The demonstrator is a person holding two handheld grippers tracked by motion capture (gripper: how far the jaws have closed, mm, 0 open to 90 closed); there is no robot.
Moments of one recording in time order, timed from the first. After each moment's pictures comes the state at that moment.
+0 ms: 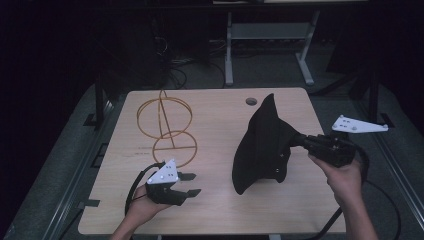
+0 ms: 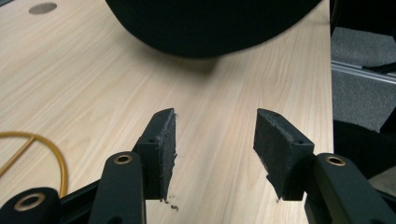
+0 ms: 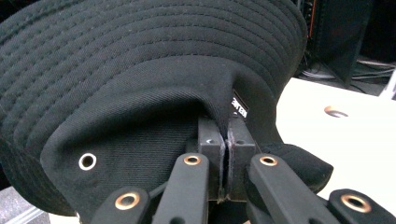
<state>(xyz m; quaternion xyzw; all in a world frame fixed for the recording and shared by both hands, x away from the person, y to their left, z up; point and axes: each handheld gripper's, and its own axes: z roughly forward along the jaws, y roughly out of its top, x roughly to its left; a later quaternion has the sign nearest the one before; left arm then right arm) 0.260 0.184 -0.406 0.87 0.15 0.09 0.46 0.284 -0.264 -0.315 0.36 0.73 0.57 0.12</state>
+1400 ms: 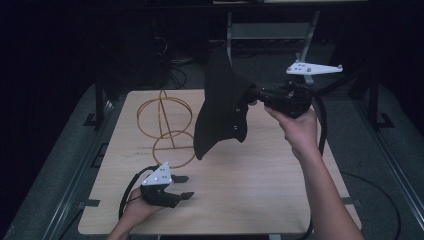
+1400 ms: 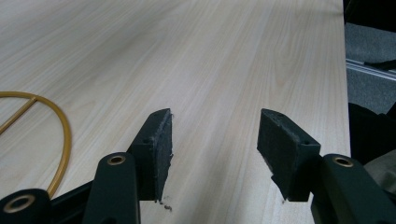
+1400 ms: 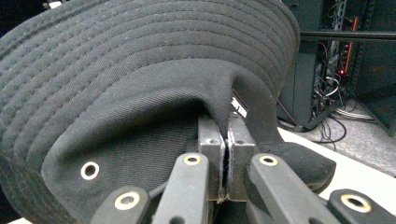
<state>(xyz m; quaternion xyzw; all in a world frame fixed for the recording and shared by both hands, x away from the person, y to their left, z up) 0.265 0.204 -0.428 0.87 0.17 0.08 0.45 0.348 -0.165 -0.225 0.31 0.72 0.61 0.11</state>
